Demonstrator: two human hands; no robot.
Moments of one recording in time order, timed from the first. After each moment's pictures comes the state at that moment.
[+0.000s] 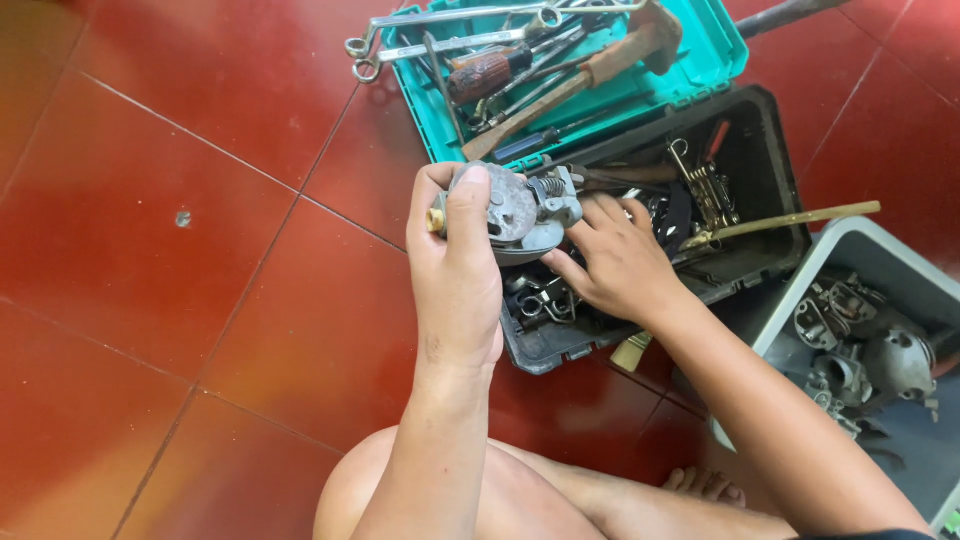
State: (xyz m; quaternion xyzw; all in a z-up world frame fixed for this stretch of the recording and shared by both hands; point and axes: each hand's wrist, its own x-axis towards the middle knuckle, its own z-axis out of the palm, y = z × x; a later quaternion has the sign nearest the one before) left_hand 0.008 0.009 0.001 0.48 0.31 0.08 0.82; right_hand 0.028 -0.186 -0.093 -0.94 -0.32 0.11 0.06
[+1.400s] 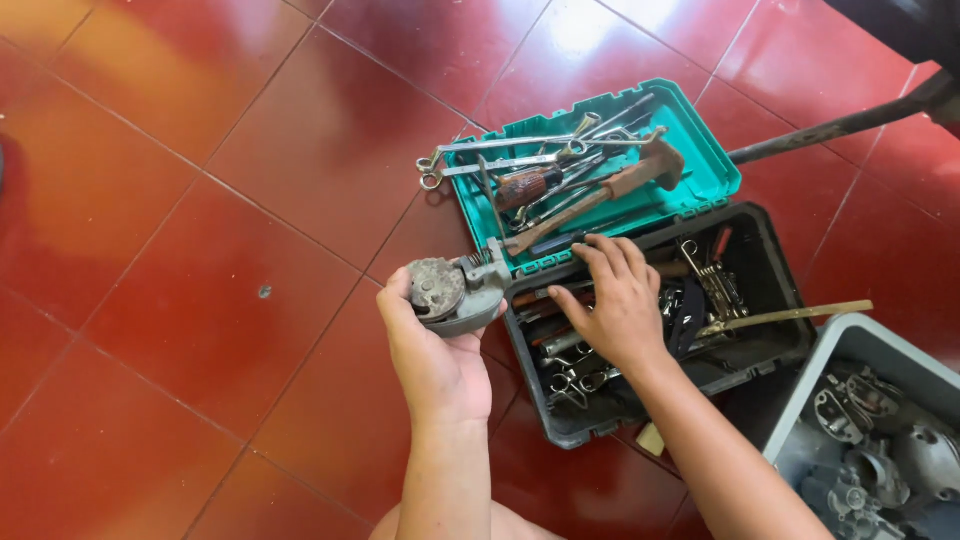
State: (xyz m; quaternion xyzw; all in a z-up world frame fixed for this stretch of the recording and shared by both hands) left_hand 0.016 0.060 0.018 0.20 0.51 0.14 0.83; right_hand 0.049 -0.146 -0.120 -0.98 -0.17 -0.07 0.10
